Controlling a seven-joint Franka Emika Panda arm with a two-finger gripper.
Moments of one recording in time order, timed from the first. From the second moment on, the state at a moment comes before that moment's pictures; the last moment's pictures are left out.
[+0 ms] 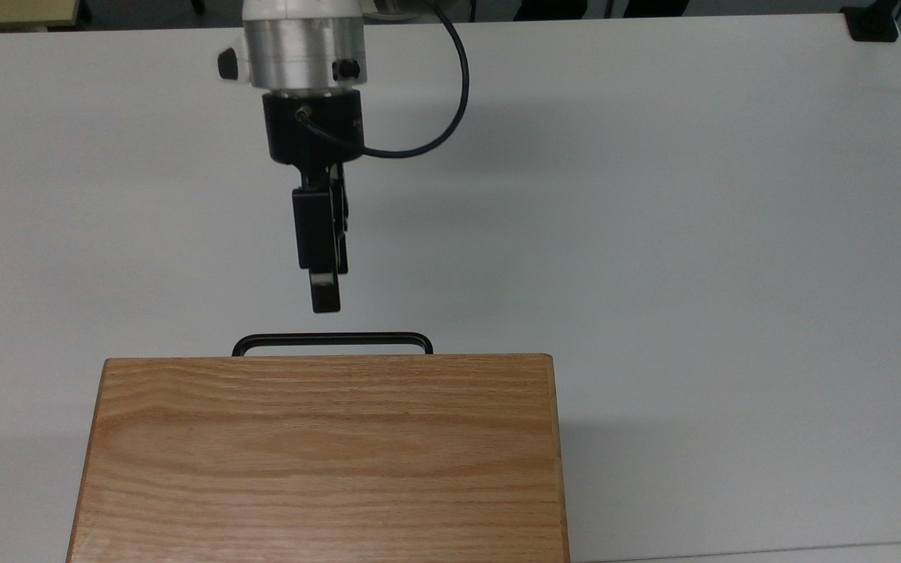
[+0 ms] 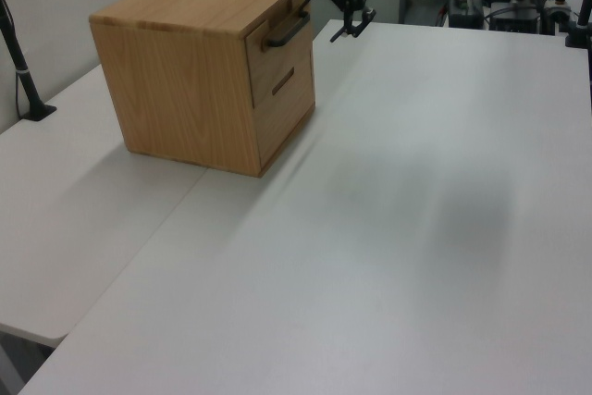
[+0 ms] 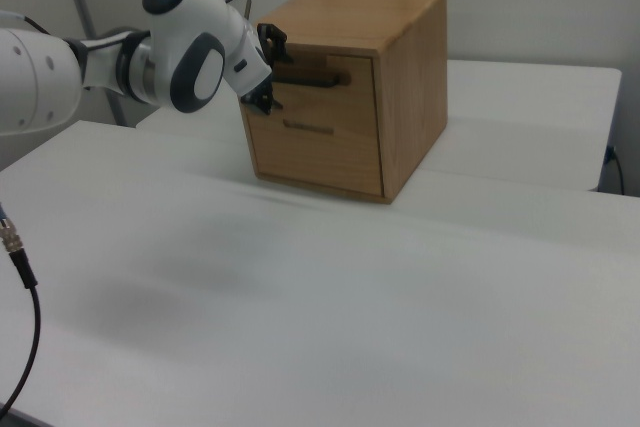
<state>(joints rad) -0.01 0.31 0.04 -1.64 0.07 2.76 1.44</state>
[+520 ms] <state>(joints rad) 0.01 0.39 0.04 -1.62 0.07 2.95 1.50</state>
